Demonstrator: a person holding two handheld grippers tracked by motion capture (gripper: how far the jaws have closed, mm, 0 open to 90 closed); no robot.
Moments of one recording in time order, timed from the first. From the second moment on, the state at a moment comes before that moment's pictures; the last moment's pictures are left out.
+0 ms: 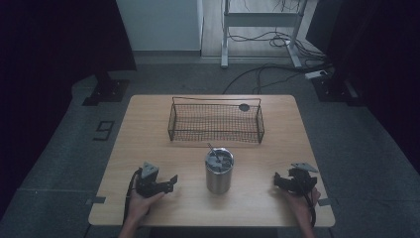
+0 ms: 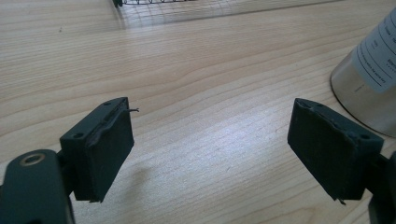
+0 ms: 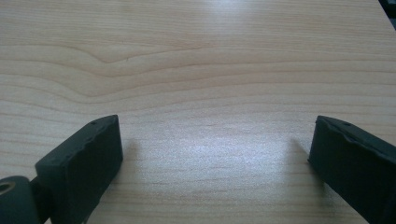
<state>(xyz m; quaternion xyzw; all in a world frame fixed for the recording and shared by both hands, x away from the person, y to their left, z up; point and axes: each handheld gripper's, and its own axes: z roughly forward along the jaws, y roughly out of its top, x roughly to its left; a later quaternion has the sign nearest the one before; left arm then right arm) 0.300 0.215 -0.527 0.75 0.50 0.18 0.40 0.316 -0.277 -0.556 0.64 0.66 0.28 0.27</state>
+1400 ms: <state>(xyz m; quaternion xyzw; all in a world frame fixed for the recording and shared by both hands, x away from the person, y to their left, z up) 0.299 0.192 -0.485 0.74 0.47 0.16 0.46 0.312 -0.279 -0.556 0.63 0.67 0.30 0.27</state>
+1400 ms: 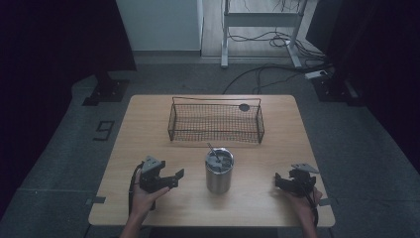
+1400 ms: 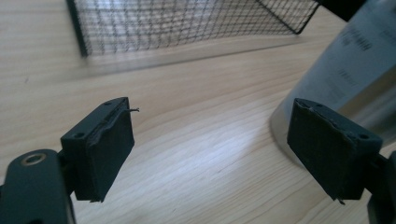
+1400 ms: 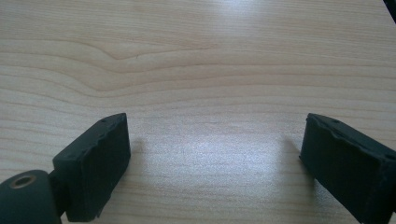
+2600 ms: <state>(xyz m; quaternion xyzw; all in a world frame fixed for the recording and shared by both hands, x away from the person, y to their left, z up) 0.297 0.139 -0.463 0.77 0.41 0.14 0.47 0.311 -0.281 -0.556 0.63 0.67 0.30 0.27</state>
